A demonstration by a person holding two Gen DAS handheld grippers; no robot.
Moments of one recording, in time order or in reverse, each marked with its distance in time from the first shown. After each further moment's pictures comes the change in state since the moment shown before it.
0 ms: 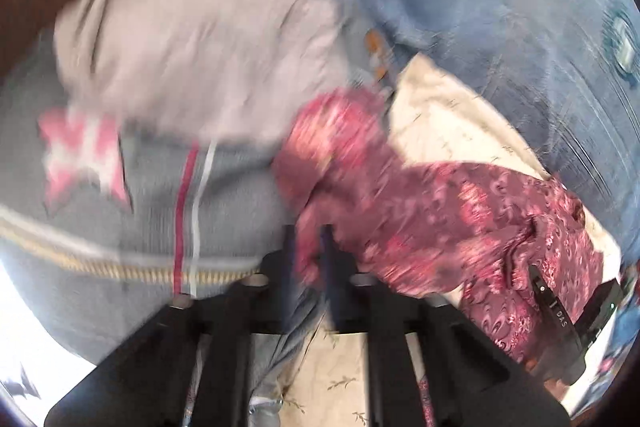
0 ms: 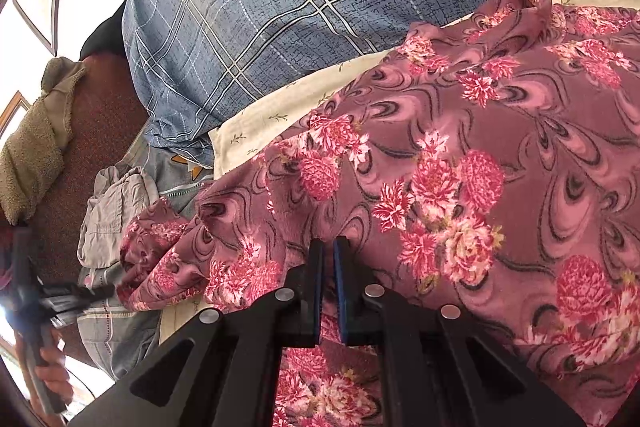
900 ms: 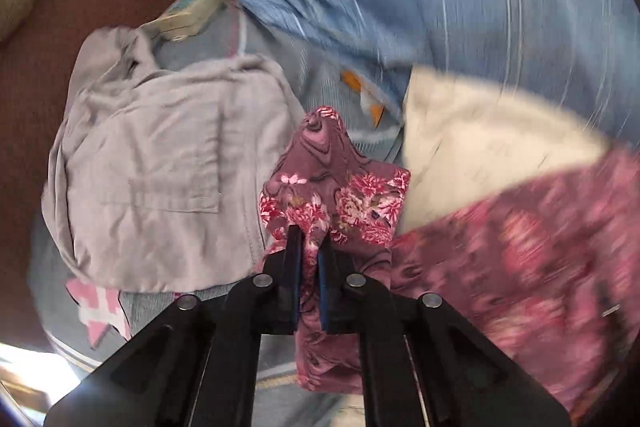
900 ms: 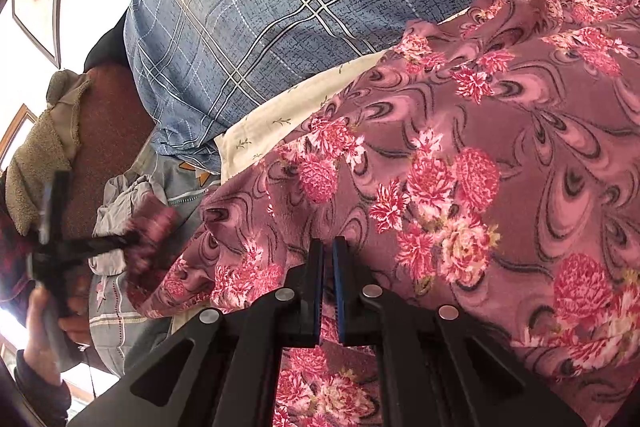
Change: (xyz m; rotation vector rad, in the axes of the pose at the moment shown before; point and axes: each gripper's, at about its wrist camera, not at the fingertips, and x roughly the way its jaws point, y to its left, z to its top) left arm 0.042 -0.034 0.079 0.196 -0.066 0.212; right arm -0.006 -0.010 -0.005 0.034 0.001 0.033
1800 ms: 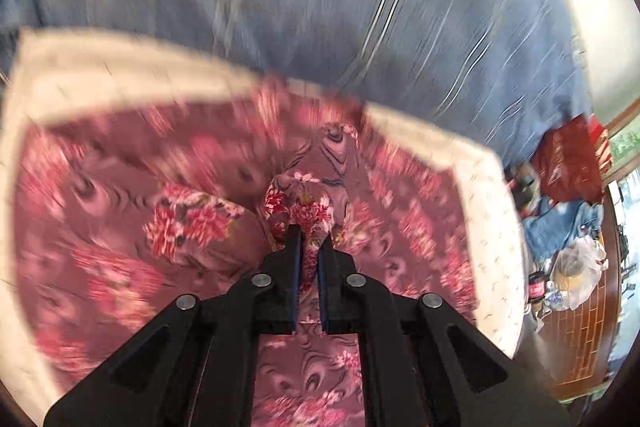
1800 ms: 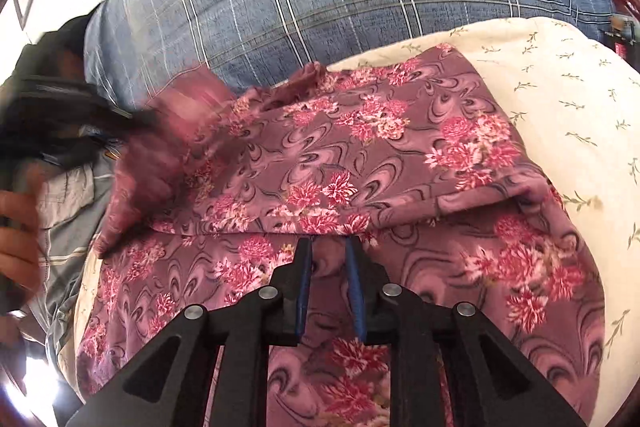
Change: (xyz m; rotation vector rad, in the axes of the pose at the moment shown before) left arm -0.047 -0.280 -0.052 0.067 0.166 -0.763; right arm -0.157 -0.068 -0.023 -0.130 -0.101 -0.366
